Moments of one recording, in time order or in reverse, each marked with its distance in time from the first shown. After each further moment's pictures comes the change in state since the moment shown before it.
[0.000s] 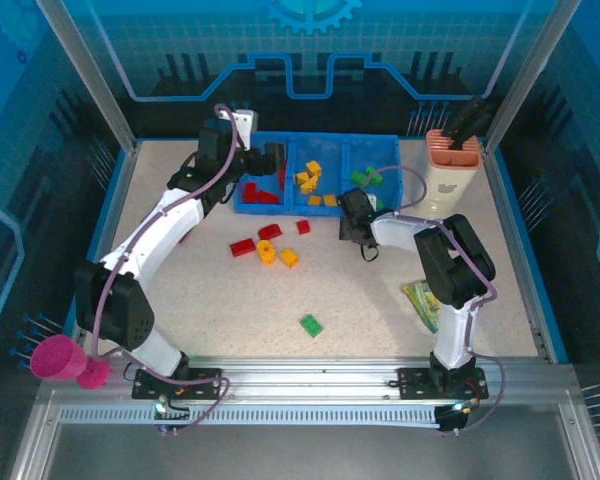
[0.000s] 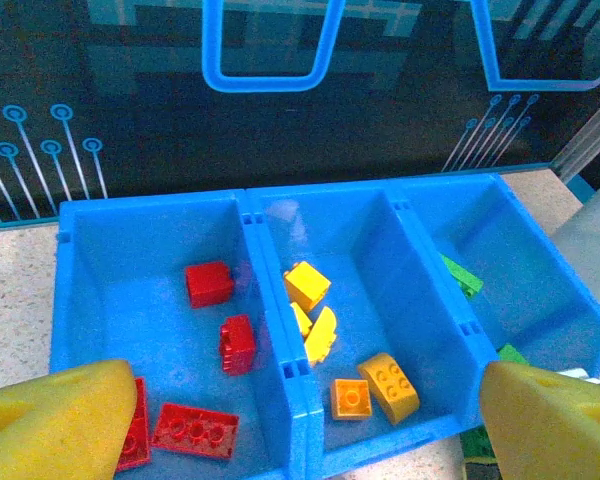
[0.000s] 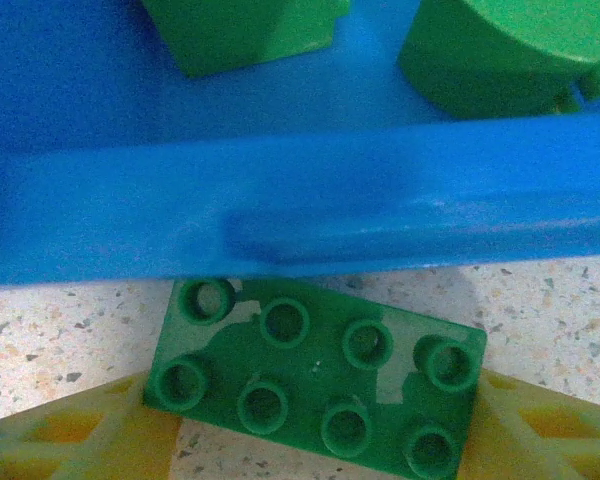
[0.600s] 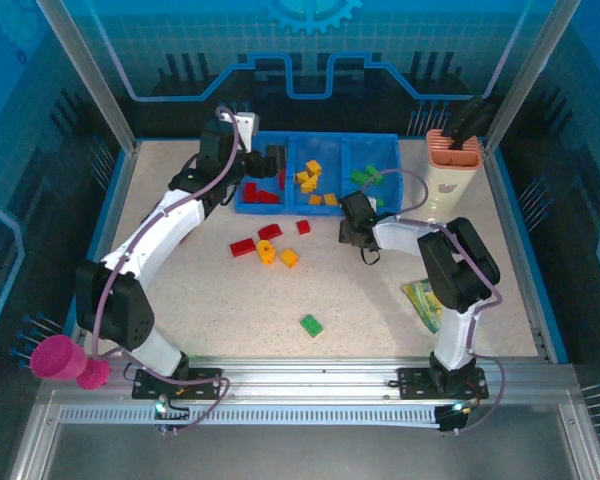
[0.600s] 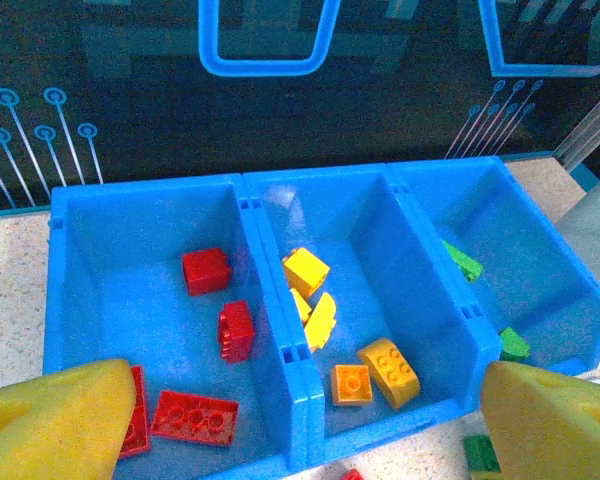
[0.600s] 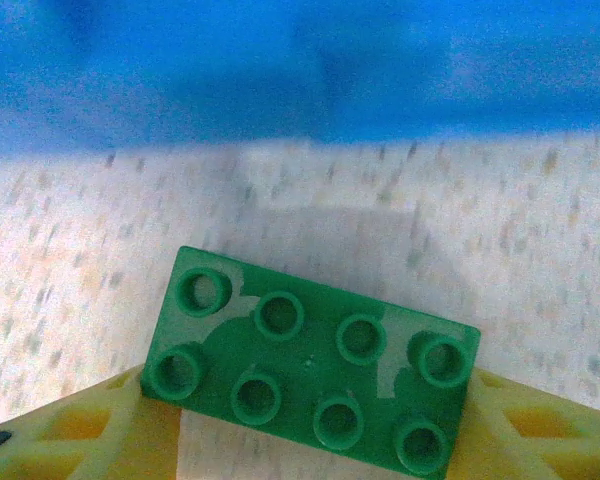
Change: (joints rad) left arm -0.002 0.000 -0.022 0.000 -0.001 0.000; right arm 0.039 -0.098 -0.097 -0.007 -0.042 0.017
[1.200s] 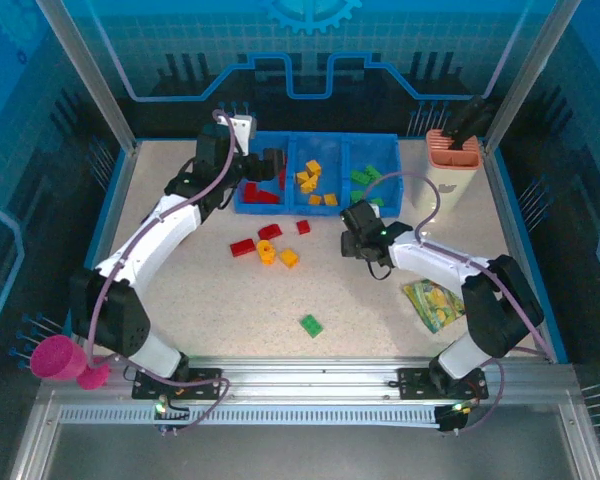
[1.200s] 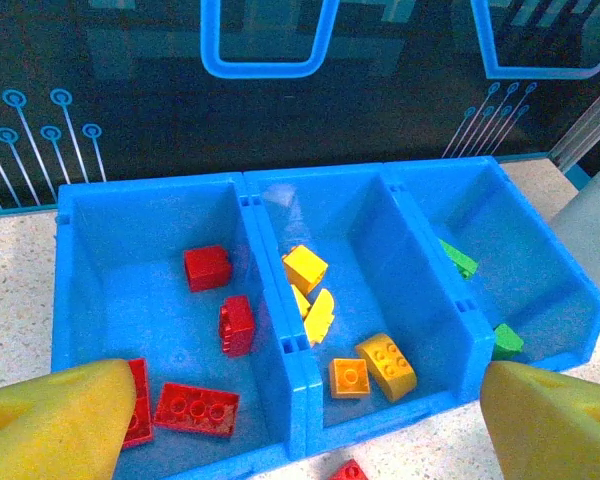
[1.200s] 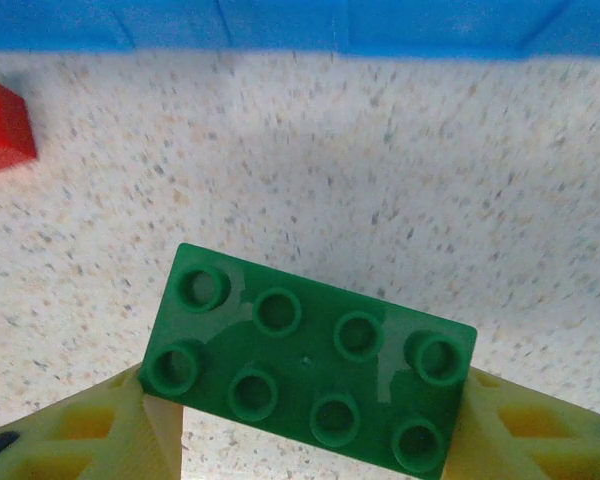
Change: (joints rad) left arm 0.000 -0.050 -0.031 0.000 0.000 0.000; right arm 0.079 -0.291 -0.048 -0.211 0.030 -0.018
